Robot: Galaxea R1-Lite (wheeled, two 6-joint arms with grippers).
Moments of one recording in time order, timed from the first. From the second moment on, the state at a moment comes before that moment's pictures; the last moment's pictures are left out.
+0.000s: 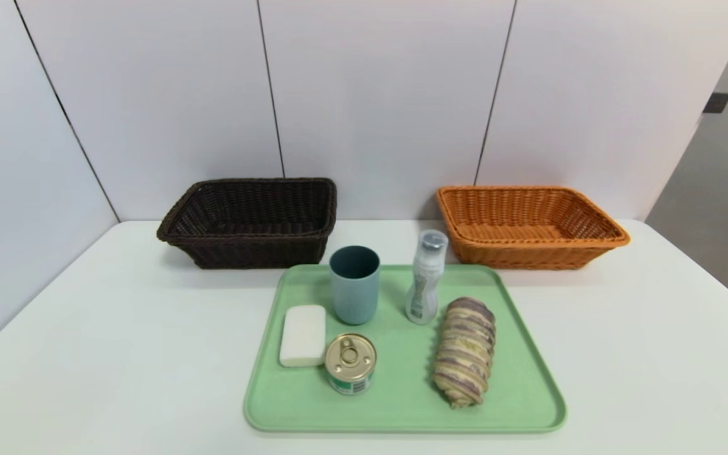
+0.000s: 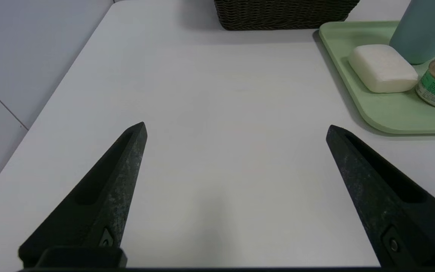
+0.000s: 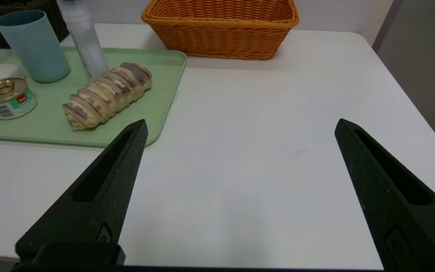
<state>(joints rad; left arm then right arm) 0.00 0.17 -0.34 0.28 0.00 -0.01 0.01 0.12 -0.42 0.35 0.06 -0.02</state>
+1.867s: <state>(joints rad) -0.40 1.34 -1.22 0.62 0.06 -0.31 0.27 1.20 -1.18 0.73 0.08 -0.02</state>
